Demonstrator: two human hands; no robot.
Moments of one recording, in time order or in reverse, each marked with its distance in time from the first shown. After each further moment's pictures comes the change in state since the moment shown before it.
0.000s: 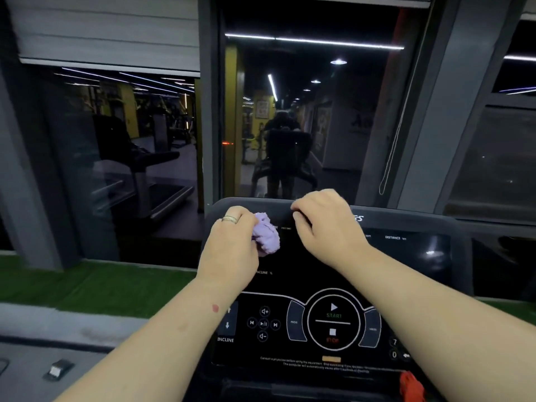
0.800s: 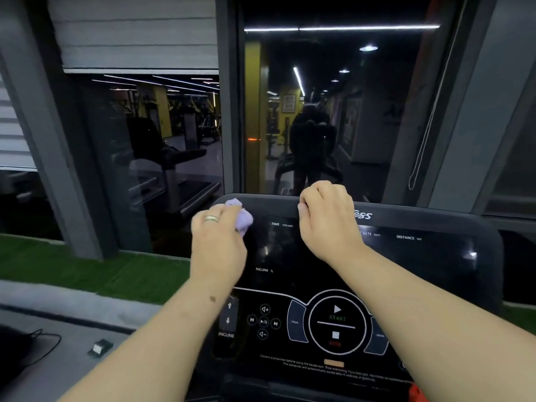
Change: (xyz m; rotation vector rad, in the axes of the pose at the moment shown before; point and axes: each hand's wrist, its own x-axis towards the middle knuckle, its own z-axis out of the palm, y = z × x) left_hand 0.003 -0.022 0.015 0.131 0.191 -0.060; right_hand 0.002 0.016 0.031 0.010 0.073 0.135
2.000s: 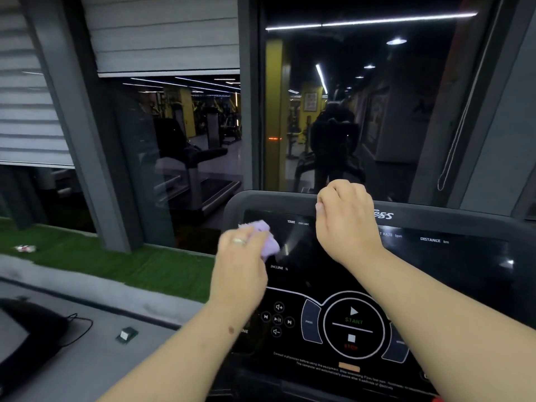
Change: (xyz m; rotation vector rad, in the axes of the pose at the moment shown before) left_hand -0.049 0.005 0.008 0.071 -0.077 0.034; right_hand -0.003 0.002 0.002 -0.012 0.036 -0.033
